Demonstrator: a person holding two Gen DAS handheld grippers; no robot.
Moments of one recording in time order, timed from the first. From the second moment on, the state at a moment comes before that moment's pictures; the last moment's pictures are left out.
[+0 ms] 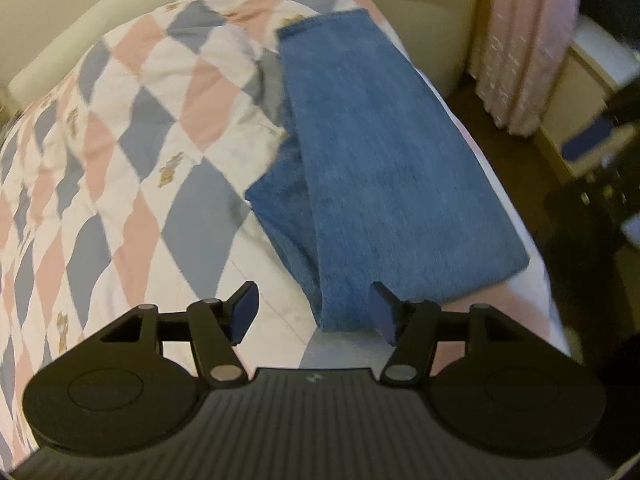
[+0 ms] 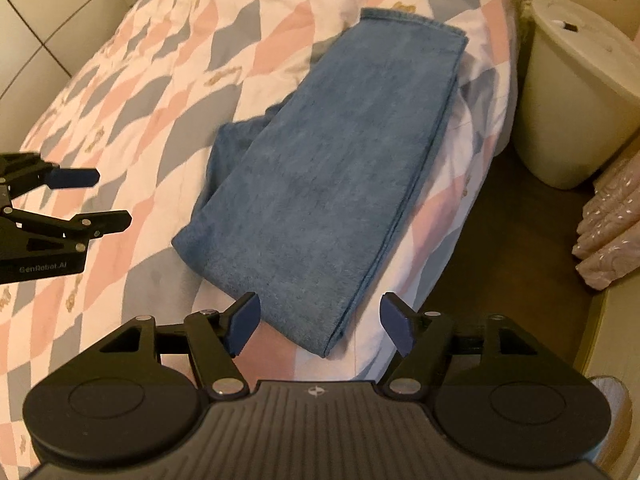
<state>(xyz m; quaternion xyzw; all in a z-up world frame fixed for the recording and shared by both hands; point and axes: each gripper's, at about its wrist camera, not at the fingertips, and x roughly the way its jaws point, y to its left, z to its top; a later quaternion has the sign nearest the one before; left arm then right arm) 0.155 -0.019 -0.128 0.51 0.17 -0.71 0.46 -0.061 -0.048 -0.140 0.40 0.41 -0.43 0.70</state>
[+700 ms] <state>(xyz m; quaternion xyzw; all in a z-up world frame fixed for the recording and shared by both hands) 0.150 0.049 -0.311 0.61 -0.38 -0.67 0.19 0.010 0.049 -0.266 -0.08 0.59 -0.29 0.75</state>
